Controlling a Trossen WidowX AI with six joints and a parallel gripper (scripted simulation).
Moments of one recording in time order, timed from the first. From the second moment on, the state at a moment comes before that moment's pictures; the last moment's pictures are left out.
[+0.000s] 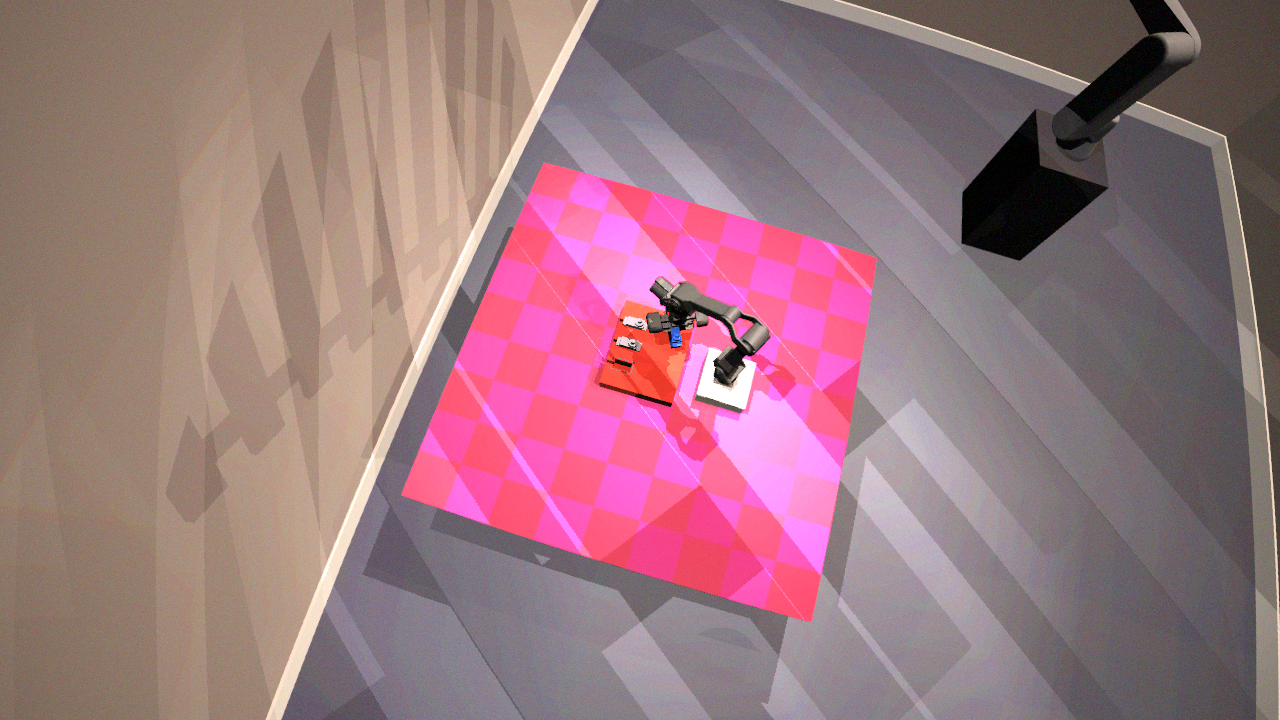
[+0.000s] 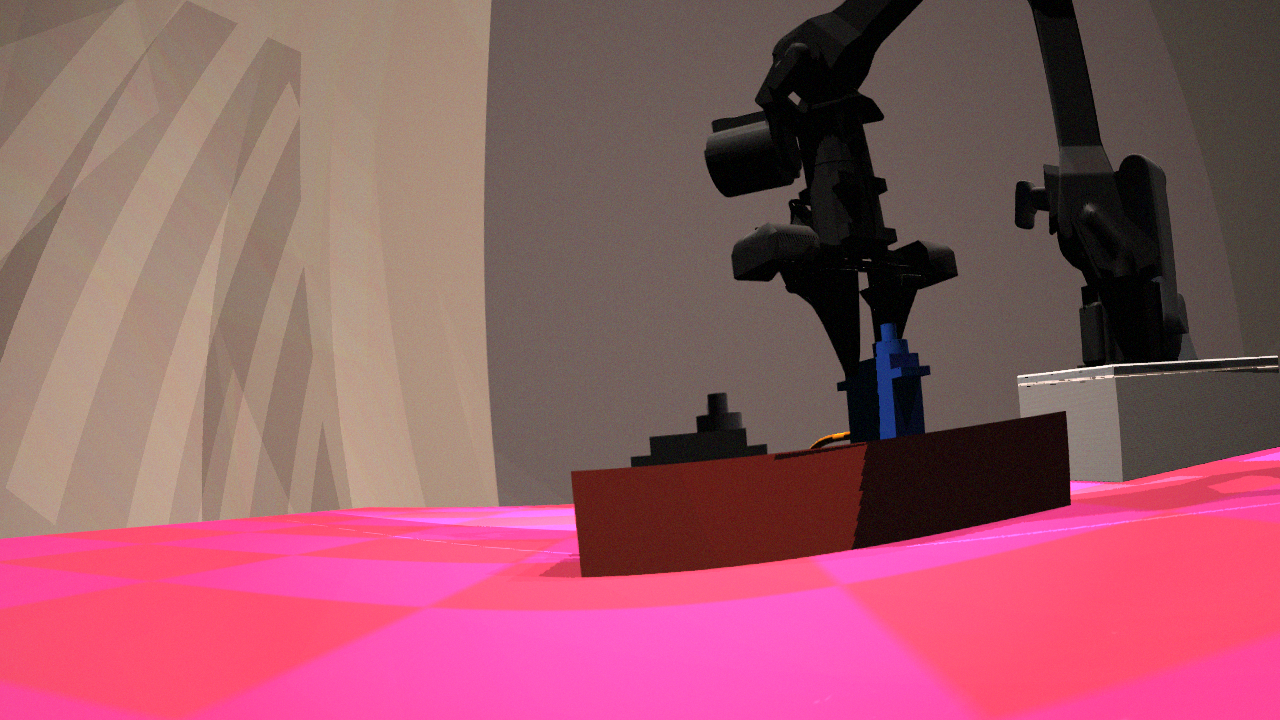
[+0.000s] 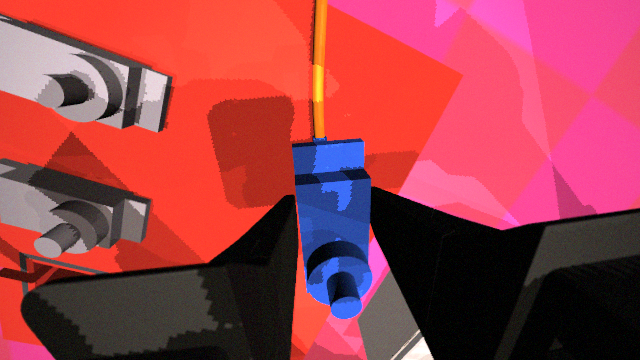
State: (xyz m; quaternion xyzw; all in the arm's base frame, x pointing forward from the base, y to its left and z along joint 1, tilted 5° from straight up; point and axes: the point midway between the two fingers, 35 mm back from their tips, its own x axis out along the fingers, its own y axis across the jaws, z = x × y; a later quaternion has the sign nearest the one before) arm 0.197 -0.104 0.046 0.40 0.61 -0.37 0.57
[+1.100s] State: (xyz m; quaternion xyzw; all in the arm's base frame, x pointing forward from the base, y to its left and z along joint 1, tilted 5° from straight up) arm 0.201 -0.098 0.074 0.40 0.61 -0.38 0.57
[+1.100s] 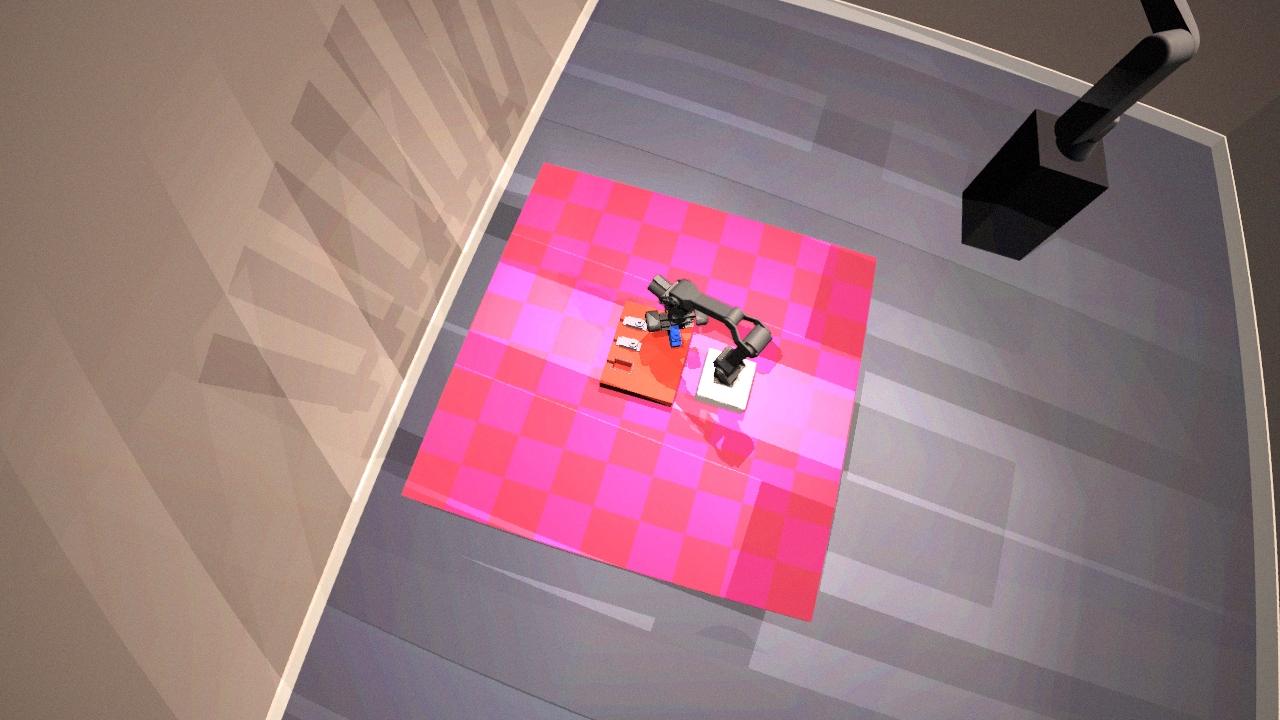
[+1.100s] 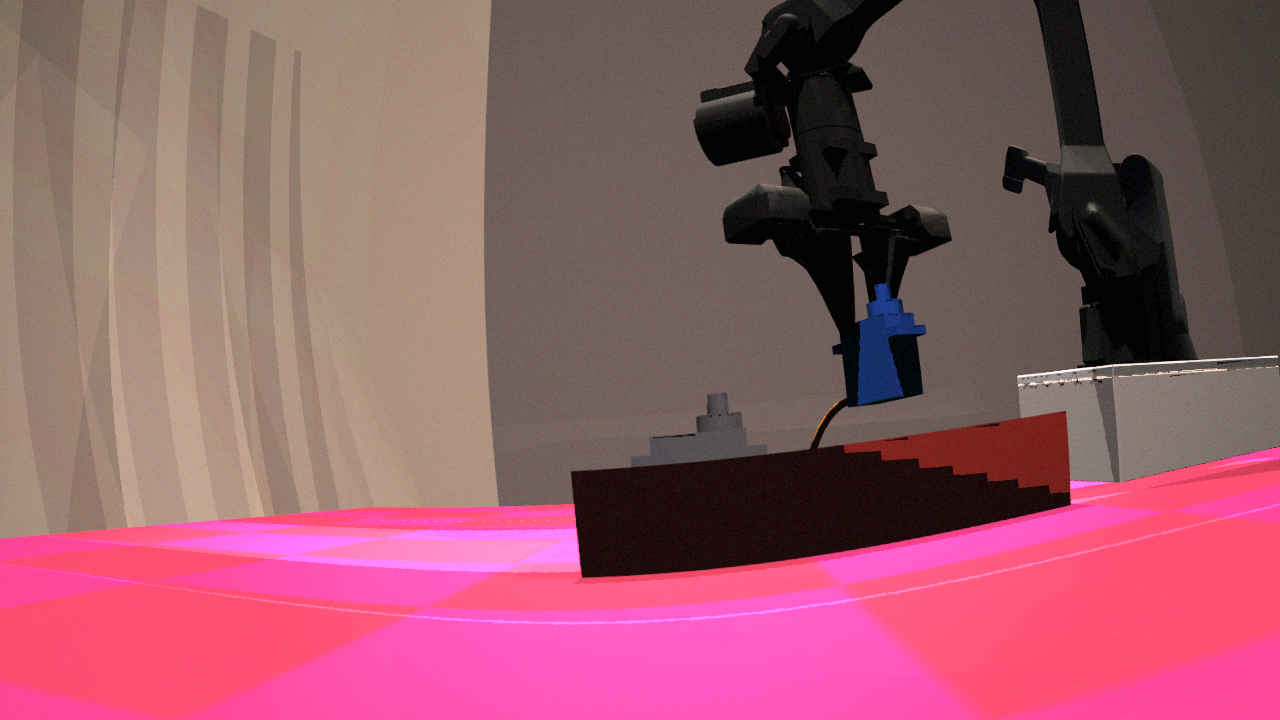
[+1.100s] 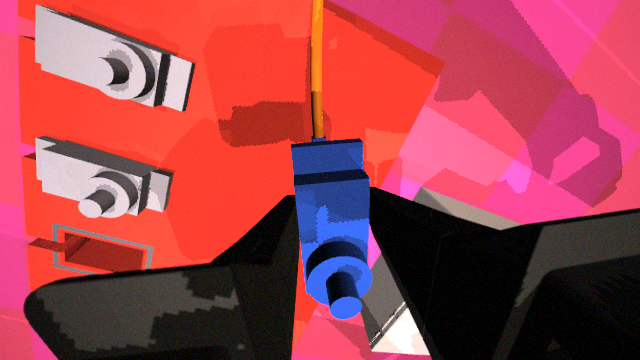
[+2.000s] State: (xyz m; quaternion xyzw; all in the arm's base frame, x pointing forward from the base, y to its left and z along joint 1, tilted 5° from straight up) arm 0.237 -0.034 0.077 0.40 0.61 -0.38 0.57
